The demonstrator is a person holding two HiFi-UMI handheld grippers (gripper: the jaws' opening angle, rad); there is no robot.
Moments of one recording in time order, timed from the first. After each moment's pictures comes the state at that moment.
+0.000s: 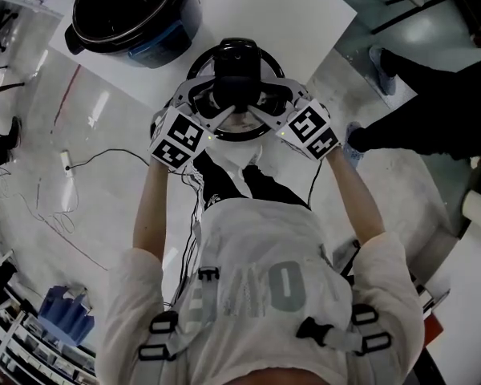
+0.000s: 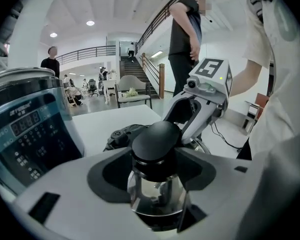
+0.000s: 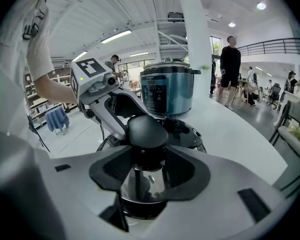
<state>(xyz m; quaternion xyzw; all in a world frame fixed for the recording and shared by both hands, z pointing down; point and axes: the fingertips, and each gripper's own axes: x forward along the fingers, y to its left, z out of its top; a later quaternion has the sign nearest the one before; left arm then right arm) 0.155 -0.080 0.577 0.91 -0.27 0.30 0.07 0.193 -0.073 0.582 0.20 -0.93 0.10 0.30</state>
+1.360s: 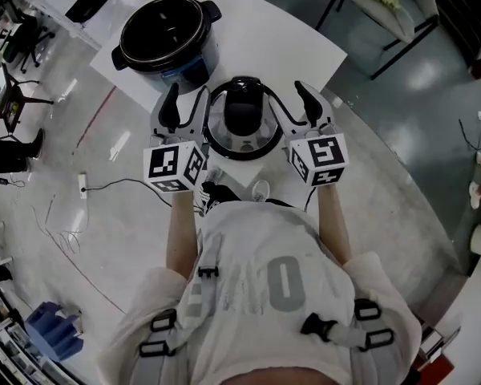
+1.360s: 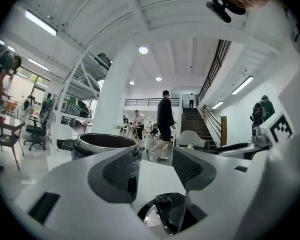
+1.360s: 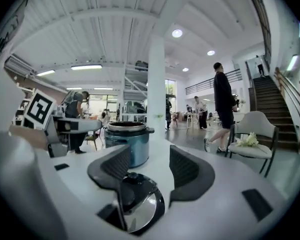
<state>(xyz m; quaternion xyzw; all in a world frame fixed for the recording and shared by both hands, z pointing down) 0.065 -0.091 0.395 0.79 -0.61 -0.03 0.04 0.244 -0.100 0.419 0.45 -0.89 0.03 0.09</state>
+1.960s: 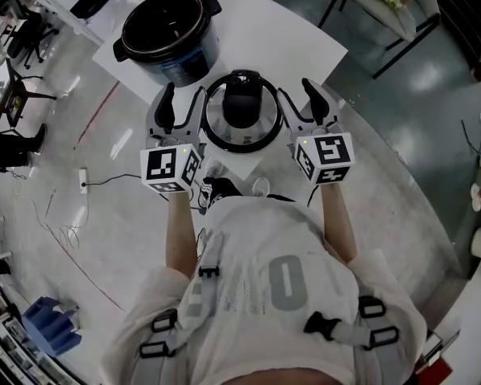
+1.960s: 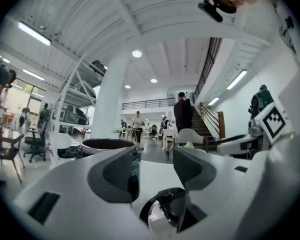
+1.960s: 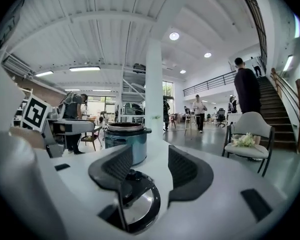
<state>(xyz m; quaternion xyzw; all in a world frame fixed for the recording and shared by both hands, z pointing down) 0.071 -0.064 0.393 0.80 -0.61 -0.01 0.00 0.267 -0.086 0.415 0.46 -0.88 0.03 0.08</state>
